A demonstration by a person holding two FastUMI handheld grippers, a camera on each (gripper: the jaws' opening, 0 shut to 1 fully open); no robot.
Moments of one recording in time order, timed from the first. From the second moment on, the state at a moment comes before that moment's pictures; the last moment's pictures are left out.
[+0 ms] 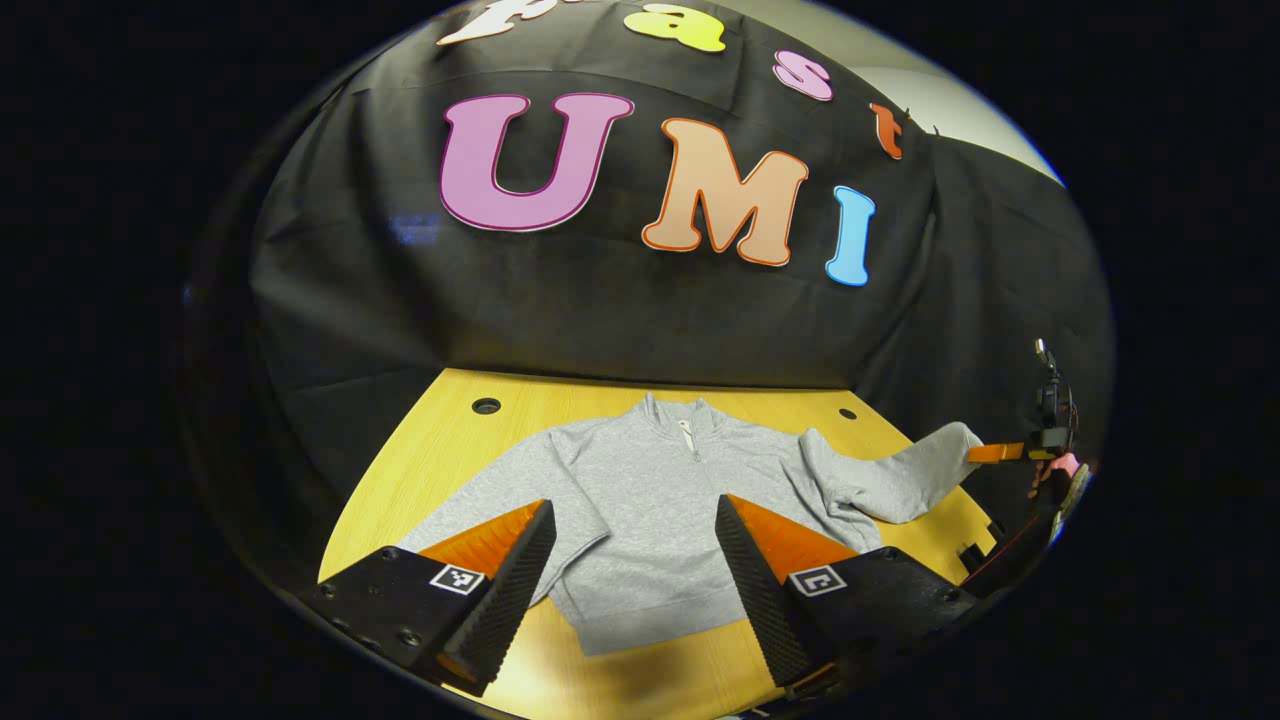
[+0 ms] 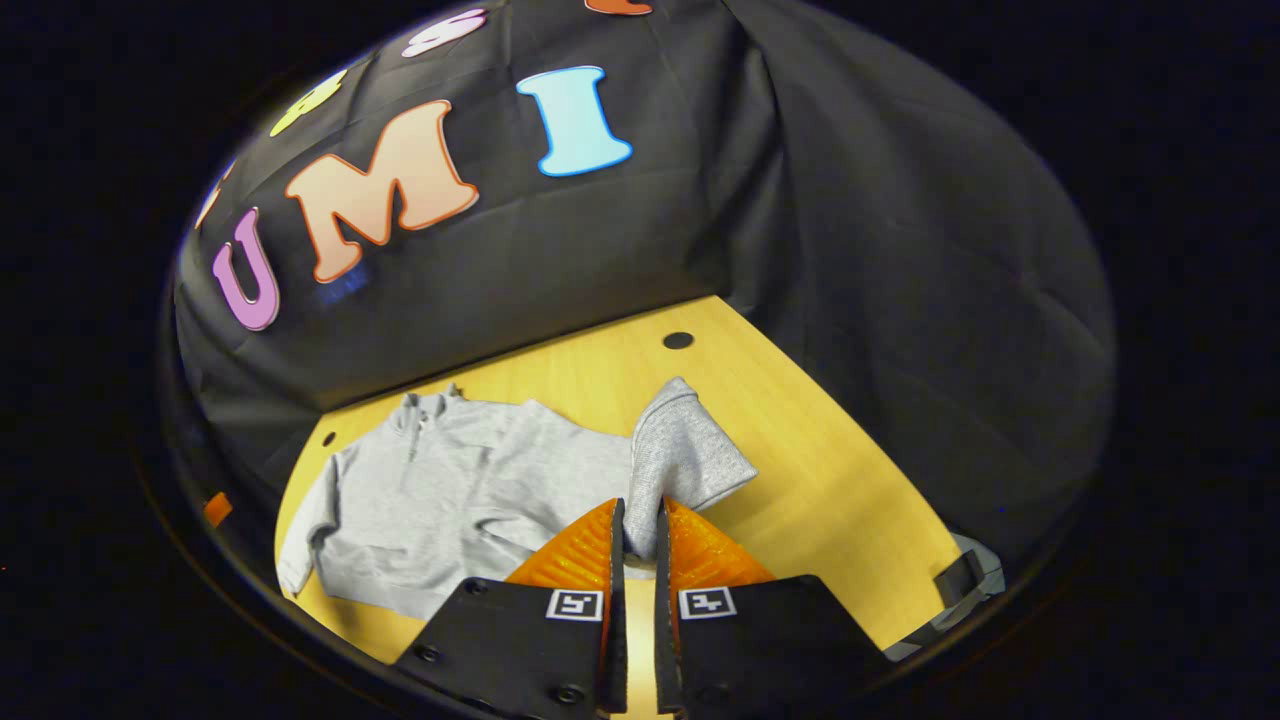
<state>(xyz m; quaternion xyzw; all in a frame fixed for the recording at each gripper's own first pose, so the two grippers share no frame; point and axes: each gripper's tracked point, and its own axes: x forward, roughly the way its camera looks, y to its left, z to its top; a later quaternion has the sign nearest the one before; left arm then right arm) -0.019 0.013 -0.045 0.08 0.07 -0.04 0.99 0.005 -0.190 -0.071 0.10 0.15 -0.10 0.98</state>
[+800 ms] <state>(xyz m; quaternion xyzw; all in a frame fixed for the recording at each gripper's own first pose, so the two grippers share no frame) -0.056 0.123 -0.042 0.02 0.06 0.04 1.00 0.103 0.096 0.008 0.14 0.08 0.12 0.98</state>
